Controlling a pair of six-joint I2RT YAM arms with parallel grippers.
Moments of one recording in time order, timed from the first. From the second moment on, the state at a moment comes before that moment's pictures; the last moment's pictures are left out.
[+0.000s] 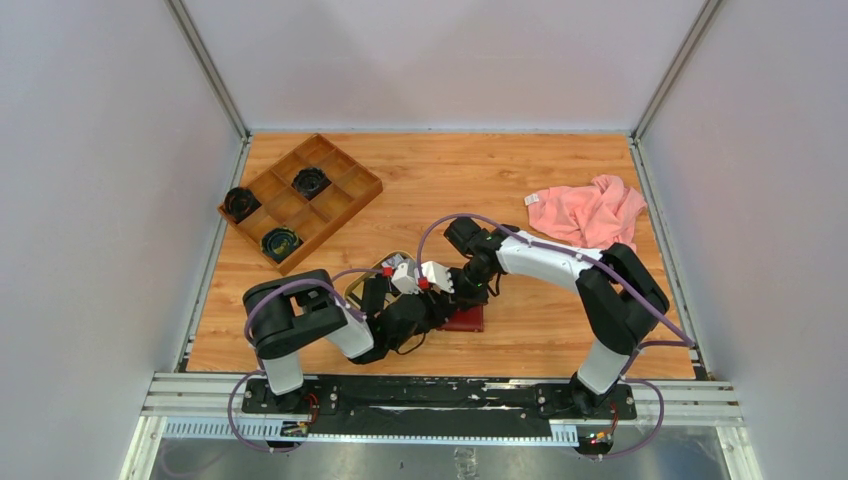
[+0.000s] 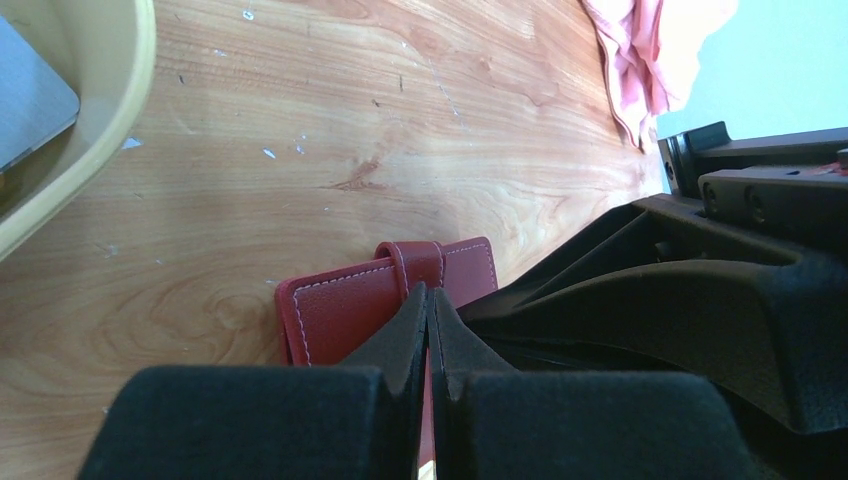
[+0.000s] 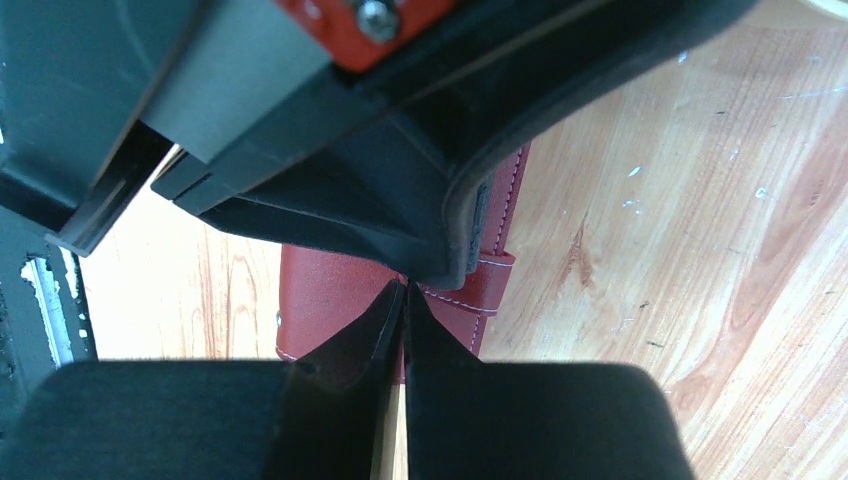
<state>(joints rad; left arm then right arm) -1.12 1.79 0.39 1.01 -0.38 -1.14 0.77 1.70 1.07 -0.72 -0.44 -0.91</state>
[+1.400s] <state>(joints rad) -1.14 1.76 0.38 0.93 -0.46 -1.36 0.83 1.84 1.23 -0.86 -0.35 -0.72</state>
